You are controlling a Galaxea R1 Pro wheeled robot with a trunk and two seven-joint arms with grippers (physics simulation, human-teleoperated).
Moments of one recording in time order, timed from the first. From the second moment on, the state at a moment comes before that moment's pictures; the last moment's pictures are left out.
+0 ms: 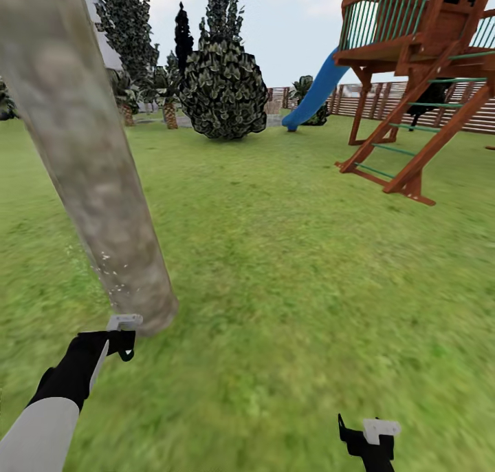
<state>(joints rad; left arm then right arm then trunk) -0.66 0.14 0.29 -0.79 -0.27 0.58 -0.20 -0.43 -0.08 0.02 -0.09 -0.04 -0.65 -0.10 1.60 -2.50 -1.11</state>
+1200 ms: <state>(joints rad) -0.65 0.19 0.33 -0.64 -0.29 0.58 -0.17 -0.43 -0.08 0.02 -0.09 -0.04 -0.65 -0.10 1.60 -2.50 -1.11</state>
